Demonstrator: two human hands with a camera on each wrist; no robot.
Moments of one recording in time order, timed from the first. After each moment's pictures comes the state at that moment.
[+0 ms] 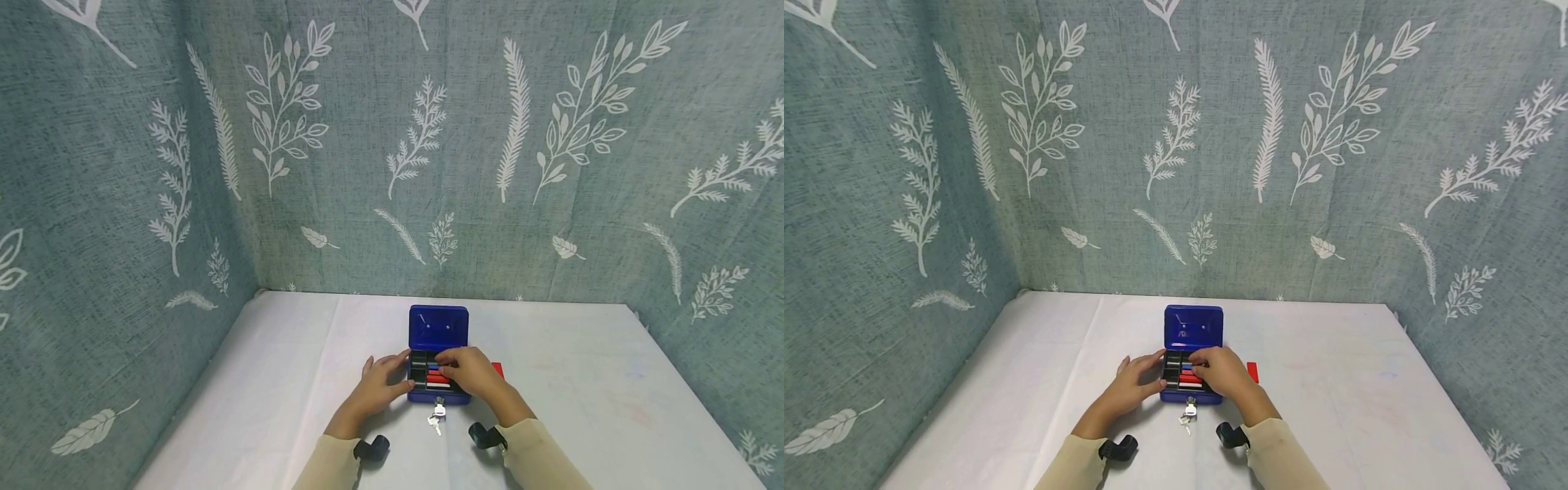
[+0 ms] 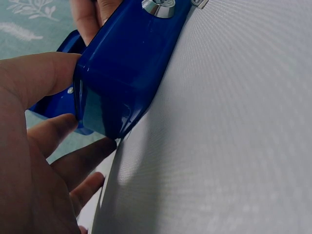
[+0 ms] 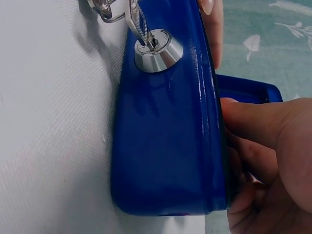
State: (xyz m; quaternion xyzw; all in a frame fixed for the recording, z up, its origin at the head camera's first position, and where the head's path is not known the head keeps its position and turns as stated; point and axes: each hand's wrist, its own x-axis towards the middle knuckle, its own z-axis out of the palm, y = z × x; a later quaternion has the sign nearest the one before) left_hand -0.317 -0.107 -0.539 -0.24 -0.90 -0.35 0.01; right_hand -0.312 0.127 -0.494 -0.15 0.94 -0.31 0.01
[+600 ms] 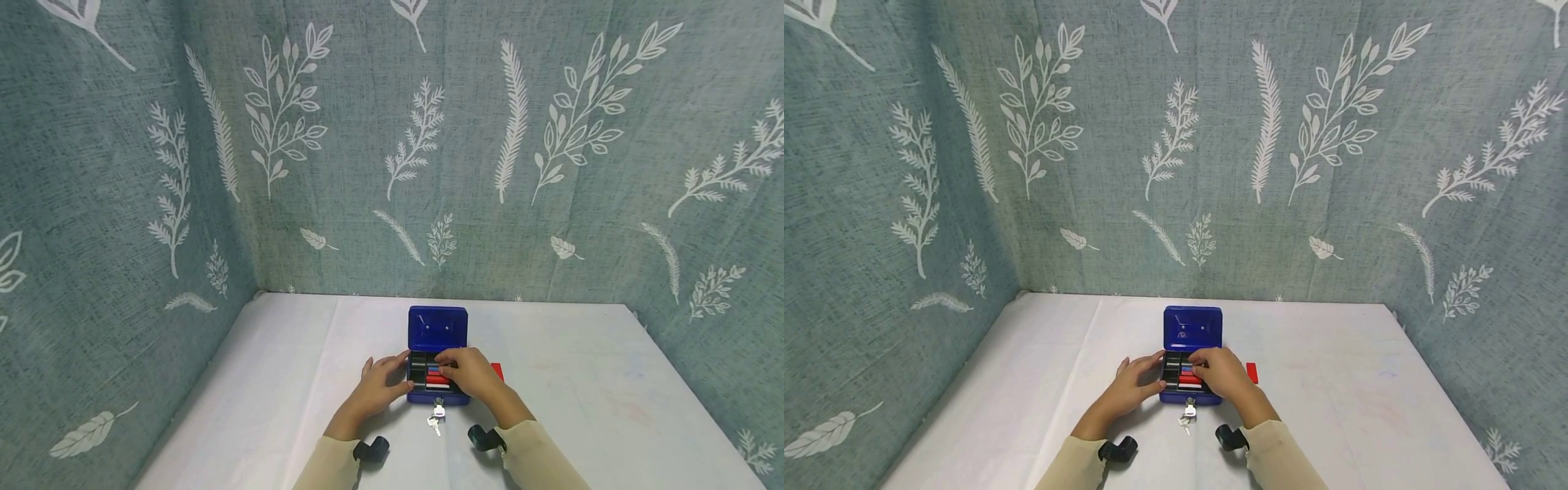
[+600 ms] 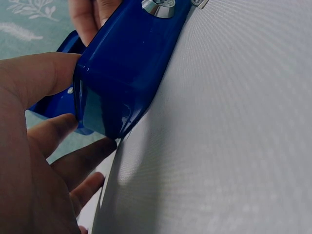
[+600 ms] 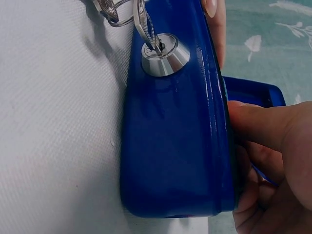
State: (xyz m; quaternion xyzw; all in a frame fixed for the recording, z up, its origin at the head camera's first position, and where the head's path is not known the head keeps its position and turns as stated) left_hand -0.317 -0.105 -0.539 -0.24 -0.90 -0.36 0.01; right_hand -0.312 0.126 -0.497 -0.14 0.94 -0.32 -0.01
